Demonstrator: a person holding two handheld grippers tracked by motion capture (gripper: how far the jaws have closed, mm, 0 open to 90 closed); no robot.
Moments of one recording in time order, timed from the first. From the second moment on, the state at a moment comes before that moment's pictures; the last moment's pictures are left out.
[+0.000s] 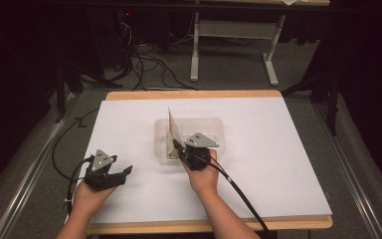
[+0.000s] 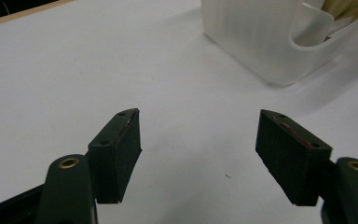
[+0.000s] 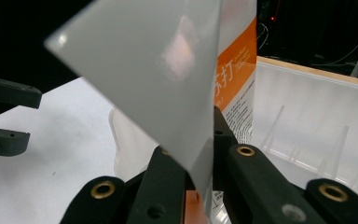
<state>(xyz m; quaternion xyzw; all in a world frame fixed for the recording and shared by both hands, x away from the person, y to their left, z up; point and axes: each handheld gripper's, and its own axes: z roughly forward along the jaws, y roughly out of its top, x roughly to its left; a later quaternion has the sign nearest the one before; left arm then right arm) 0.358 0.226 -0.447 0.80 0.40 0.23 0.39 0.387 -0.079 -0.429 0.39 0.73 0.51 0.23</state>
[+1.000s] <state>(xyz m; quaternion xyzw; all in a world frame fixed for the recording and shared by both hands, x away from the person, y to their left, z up) 0.359 0.226 -0.447 0.79 0.40 0.23 0.40 0.392 -0.074 -0.409 0.40 0.74 0.49 0.24</state>
